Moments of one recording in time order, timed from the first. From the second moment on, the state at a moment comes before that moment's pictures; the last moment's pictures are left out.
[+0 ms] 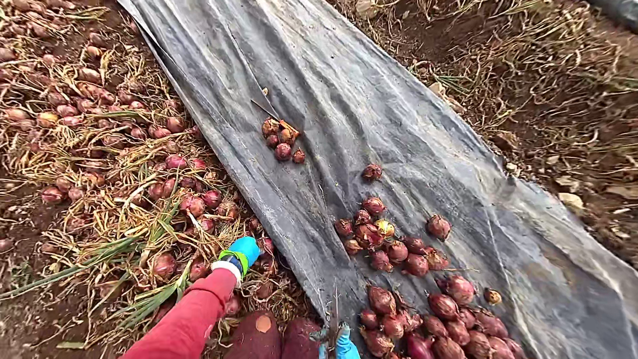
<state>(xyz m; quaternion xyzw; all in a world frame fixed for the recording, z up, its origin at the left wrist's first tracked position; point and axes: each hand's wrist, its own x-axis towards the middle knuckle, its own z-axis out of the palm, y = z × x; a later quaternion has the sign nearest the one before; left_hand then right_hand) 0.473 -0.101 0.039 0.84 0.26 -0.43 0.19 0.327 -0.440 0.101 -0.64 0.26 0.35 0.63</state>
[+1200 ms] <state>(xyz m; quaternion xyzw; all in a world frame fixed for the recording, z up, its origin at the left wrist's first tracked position) 0.425 -0.148 -0.017 0.82 0.32 -0.43 0.21 0.281 -0.445 0.146 -0.69 0.24 0.36 0.59</state>
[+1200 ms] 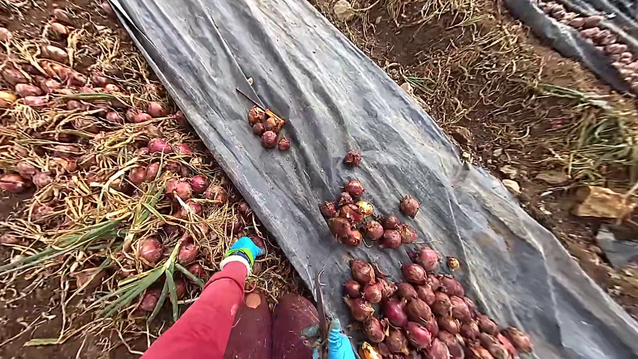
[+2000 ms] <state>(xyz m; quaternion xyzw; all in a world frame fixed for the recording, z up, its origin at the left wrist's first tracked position) 0.272 -0.203 0.211 0.88 -0.03 -0.40 0.27 0.276 -0.419 0.141 -0.72 -0.07 0.48 0.49</state>
